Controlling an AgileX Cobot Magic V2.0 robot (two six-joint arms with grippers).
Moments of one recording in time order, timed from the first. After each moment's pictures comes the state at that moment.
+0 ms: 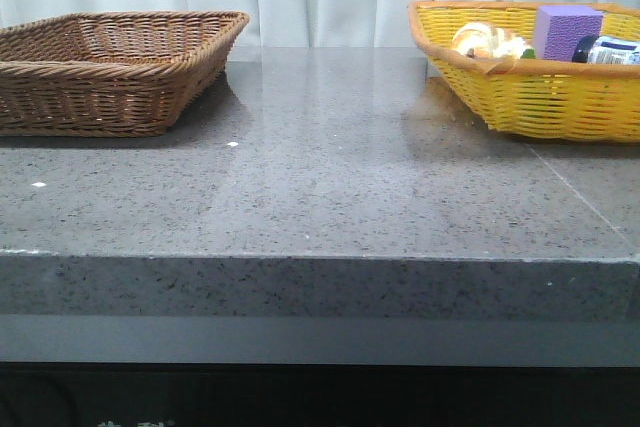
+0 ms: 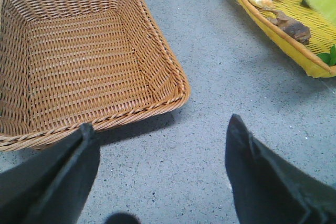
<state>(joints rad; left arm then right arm) -0.41 0.75 -0.88 -0.04 0.67 -0.02 0.41 1.68 -1.93 0.08 1.25 -0.01</state>
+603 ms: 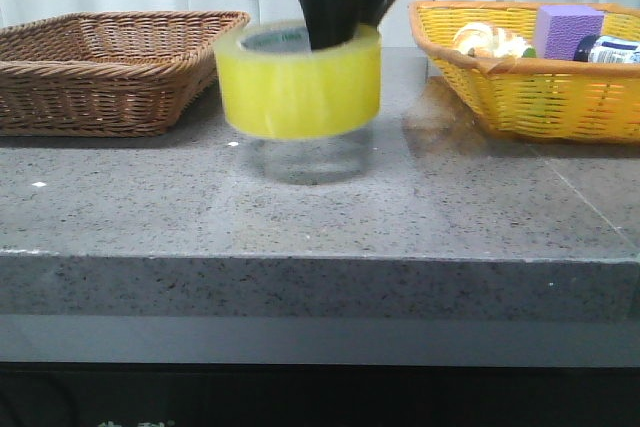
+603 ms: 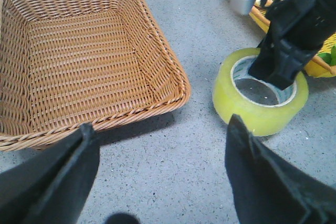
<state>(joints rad) -0.41 0.75 -0.88 -0.04 0.67 -0.02 0.61 1.98 -1.93 -0.11 1.20 -0.05</state>
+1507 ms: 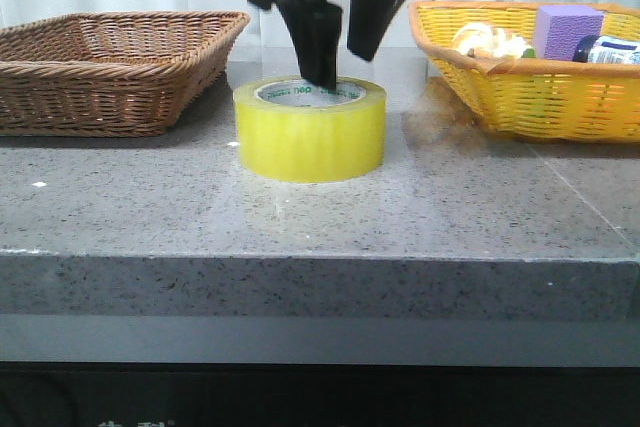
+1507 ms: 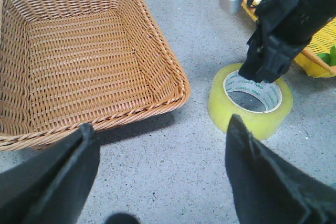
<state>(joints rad) -0.41 0.75 -0.88 -0.04 0.67 -0.02 0.61 2.00 -2.01 -0.13 1.22 -0.05</state>
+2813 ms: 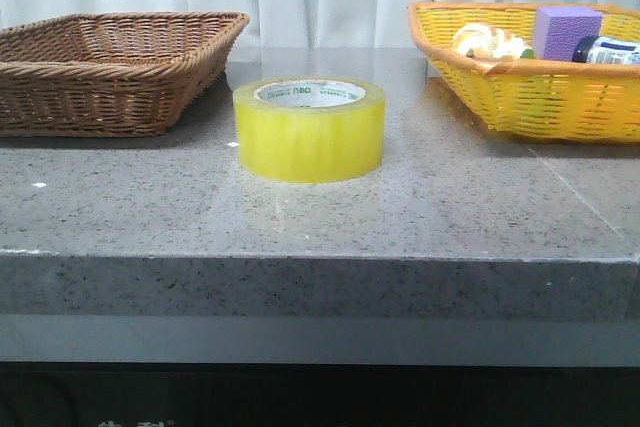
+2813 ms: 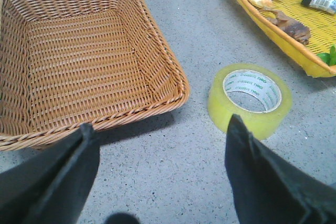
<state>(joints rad) -0.41 0.75 -0.88 -0.04 0.67 -0.02 0.18 0.81 -1.05 0.11 0.92 -0.05</state>
